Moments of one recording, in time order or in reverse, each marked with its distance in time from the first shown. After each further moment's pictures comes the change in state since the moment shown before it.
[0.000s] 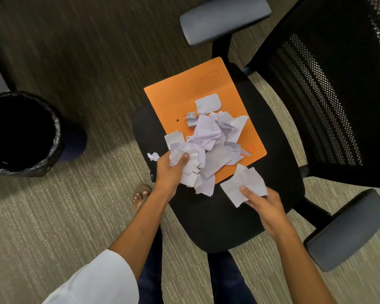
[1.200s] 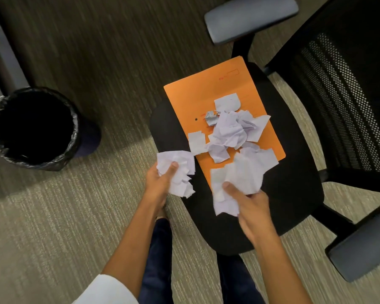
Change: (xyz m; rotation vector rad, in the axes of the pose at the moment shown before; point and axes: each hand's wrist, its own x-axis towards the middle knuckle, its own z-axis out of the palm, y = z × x) left_hand -0.011 -0.013 -0.072 -0.154 0.117 -0.117; right_hand -0.034 -0.020 0.095 0.366 -0.039 -0.020
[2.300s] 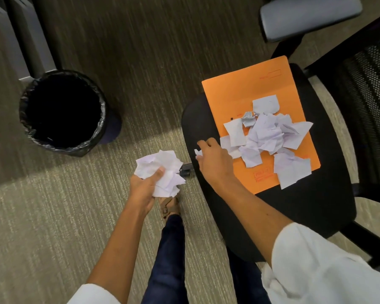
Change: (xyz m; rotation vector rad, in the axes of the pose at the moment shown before) left_hand 0.012 0.015 -0.105 -0.219 0.203 -0.116; right_hand 0.097 0.044 0.148 -1.699 -0.209 -0.624
